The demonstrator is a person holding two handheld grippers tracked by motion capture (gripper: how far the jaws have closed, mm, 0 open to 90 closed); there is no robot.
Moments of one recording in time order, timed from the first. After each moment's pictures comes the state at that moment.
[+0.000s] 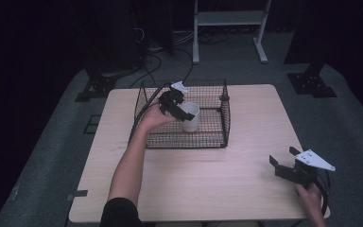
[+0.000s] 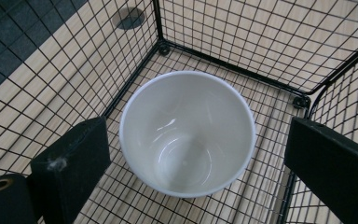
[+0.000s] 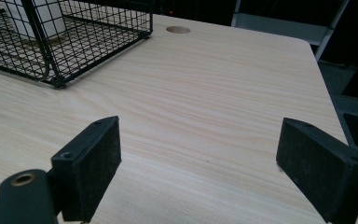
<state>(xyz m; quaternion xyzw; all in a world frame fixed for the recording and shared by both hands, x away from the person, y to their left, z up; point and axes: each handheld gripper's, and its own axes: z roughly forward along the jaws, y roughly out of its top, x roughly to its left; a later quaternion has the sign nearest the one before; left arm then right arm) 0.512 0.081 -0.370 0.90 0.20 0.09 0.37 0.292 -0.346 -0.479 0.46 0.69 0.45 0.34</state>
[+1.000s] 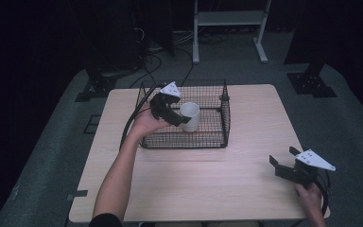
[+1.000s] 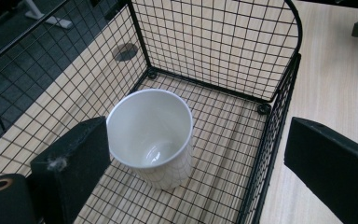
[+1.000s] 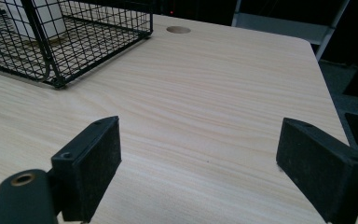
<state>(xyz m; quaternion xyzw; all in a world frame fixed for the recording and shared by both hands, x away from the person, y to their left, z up) 0.461 0.102 -0.339 0.89 0.17 0.13 0.41 0.293 -0.346 -0.479 0.46 0.69 0.45 0.34</state>
